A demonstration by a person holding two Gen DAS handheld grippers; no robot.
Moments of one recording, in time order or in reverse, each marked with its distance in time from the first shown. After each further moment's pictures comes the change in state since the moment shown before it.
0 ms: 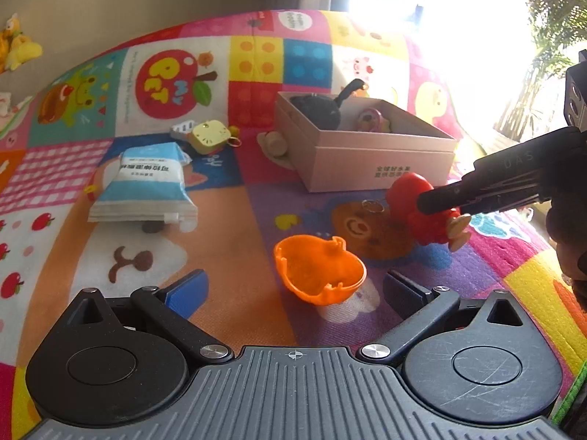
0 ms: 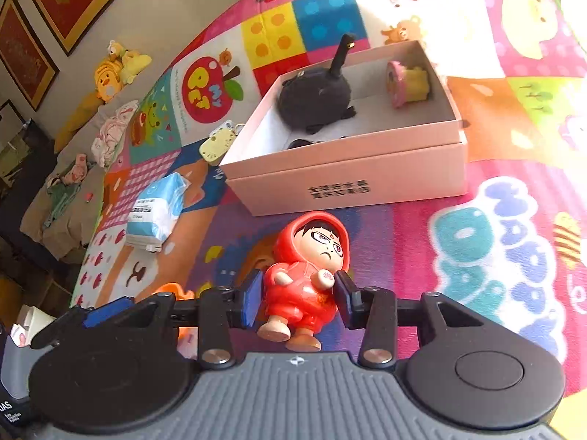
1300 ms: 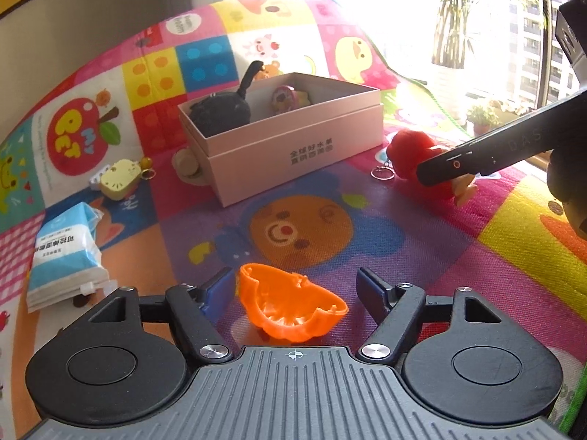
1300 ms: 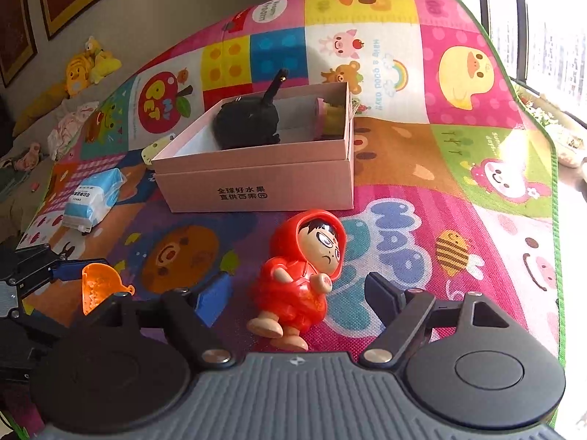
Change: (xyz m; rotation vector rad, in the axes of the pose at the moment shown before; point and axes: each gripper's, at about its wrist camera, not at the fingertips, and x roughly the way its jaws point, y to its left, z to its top) left arm 0.037 -0.056 0.006 0.323 0.047 -0.070; right arm -0.028 -0.029 -0.030 -0.116 -0.133 -0.187
